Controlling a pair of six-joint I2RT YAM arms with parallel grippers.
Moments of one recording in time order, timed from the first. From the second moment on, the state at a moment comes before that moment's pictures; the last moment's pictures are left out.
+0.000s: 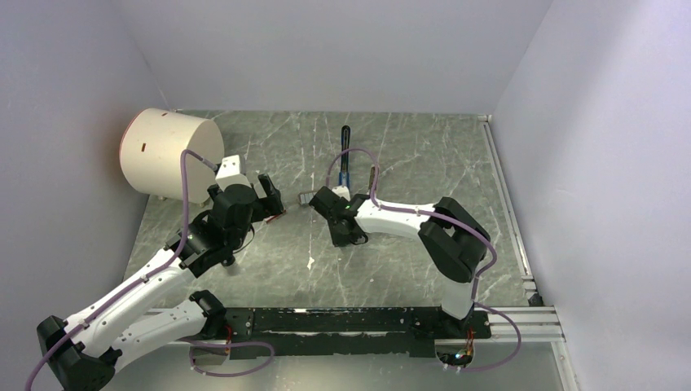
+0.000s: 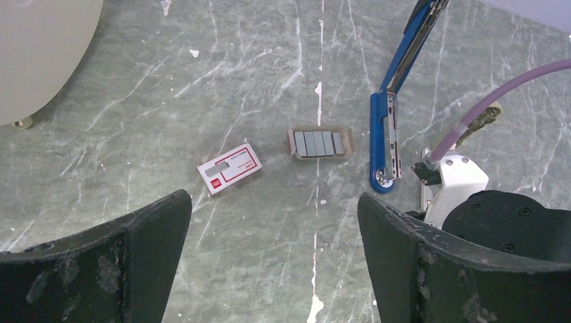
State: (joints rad) left arm -0.73 0.83 0.78 -0.42 -0.62 -0.63; right arm 0.93 1.85 1.17 -0.58 0.22 0.62
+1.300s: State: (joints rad) left arm -0.73 0.88 0.78 -0.42 -0.62 -0.62; right arm 0.64 1.68 1.06 -0.29 0.47 0.59
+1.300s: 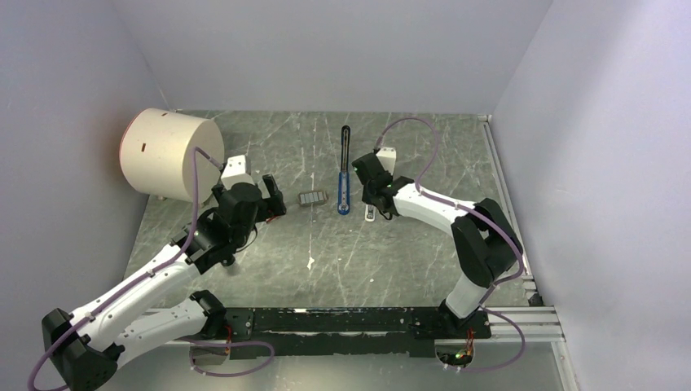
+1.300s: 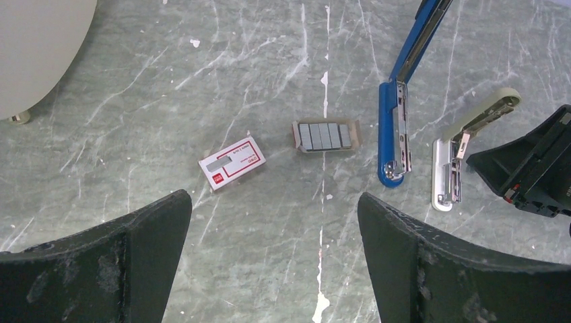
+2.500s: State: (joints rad) left arm -0.73 0.88 0.78 -0.42 -0.62 -0.62; right arm 0.64 1.74 1.06 -0.27 0.44 0.58
